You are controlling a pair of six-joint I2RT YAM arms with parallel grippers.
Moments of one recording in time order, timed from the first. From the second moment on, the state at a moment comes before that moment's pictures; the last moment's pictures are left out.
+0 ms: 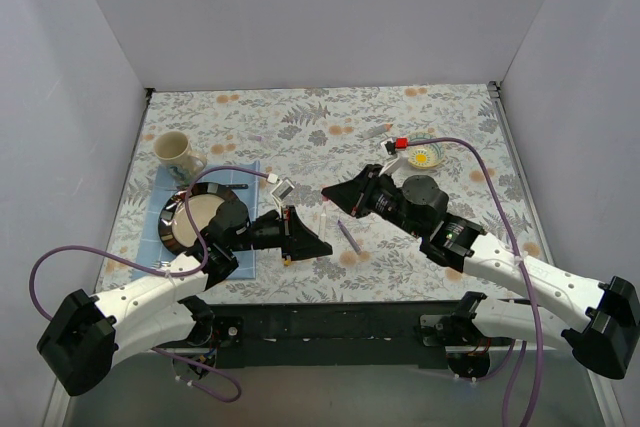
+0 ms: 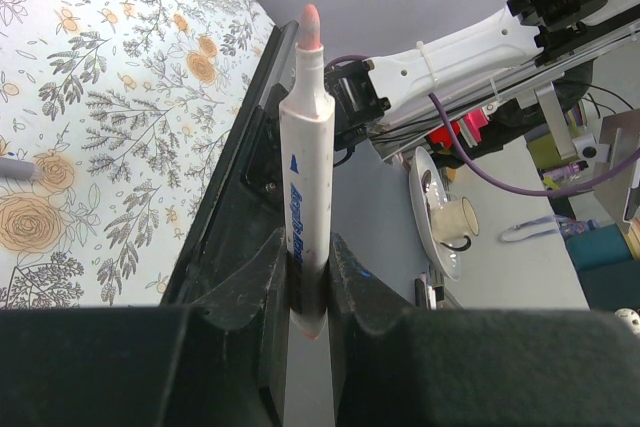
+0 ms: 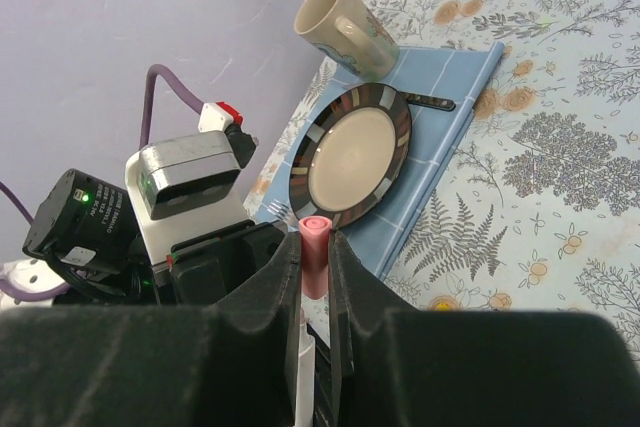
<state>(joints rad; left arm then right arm) -0.74 0.96 0.40 0.52 0.72 -0.86 0.94 1.00 0.75 0.18 0.02 0.80</state>
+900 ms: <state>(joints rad) -0.74 0.97 0.40 0.52 0.72 -0.86 0.94 0.99 0.74 0.18 -0.01 0.80</state>
